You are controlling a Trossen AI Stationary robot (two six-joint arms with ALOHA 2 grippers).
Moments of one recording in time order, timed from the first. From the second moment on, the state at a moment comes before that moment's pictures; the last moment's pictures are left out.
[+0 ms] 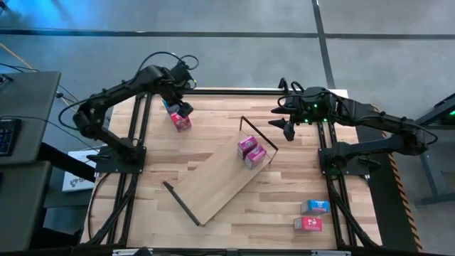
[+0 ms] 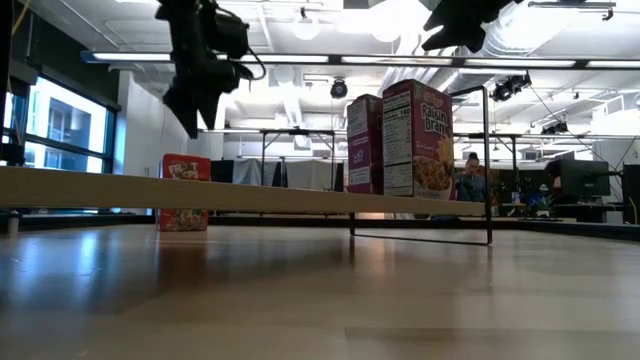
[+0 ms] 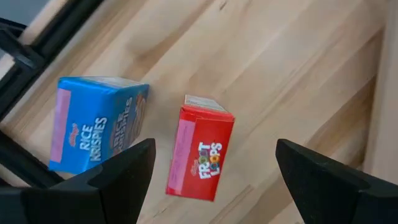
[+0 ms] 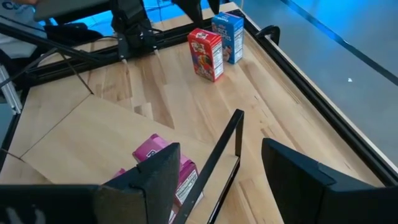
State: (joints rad) left arm 0.69 1.50 1.36 -1.21 0.02 -0.07; right arm -0.28 0.99 1.06 -0.58 -0.06 0.11
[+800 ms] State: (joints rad) left arm 0.69 1.65 1.26 -1.24 -0.03 0.10; right arm -0.28 0.99 1.06 -0.58 -0.03 0.12
